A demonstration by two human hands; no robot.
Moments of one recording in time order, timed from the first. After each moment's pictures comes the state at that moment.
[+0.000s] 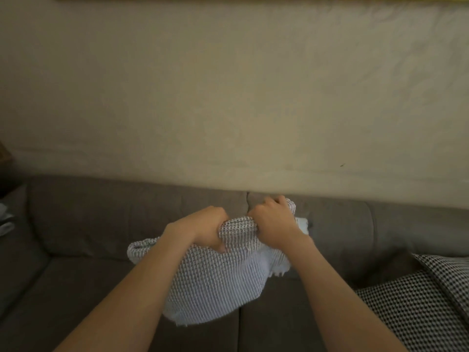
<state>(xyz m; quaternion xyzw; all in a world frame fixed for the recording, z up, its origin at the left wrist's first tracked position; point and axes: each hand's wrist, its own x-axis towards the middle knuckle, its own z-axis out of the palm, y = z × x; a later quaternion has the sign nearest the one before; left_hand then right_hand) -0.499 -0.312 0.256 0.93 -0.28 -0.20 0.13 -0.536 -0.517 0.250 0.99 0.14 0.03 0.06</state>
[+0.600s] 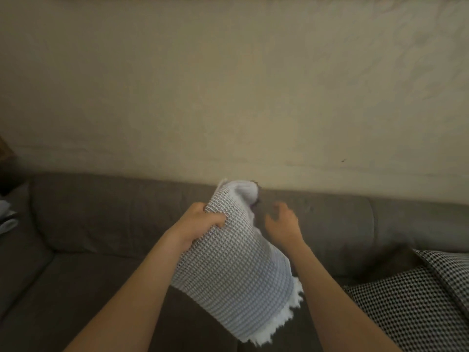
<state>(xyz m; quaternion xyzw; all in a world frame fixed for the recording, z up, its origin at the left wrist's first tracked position) -0.520 -0.307 0.242 0.79 0.00 -0.22 0.57 -0.529 -0.551 0.179 0.90 -0.15 0.01 -0.42</state>
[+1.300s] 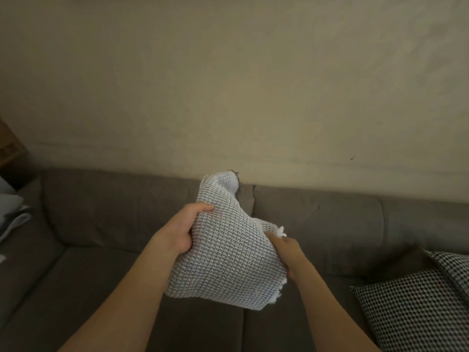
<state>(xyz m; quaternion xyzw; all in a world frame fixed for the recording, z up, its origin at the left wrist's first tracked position) -0.523 -0.294 0.238 0.60 0.19 -0.25 0.74 -0.556 -0.552 0.129 0.73 -0.28 -0.15 -0.60</state>
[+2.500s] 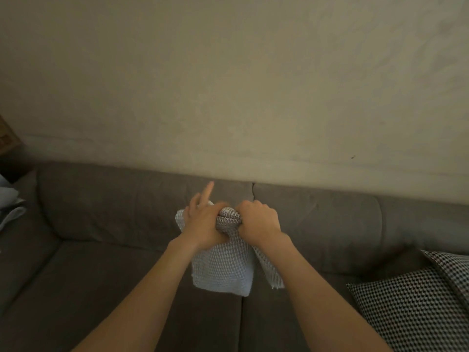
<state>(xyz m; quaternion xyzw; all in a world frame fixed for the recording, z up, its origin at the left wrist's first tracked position) -0.516 -0.305 0.199 0.97 -0.13 -0.06 0.21 -0.533 -0.474 0.230 0.99 0.07 -0.02 -0.11</state>
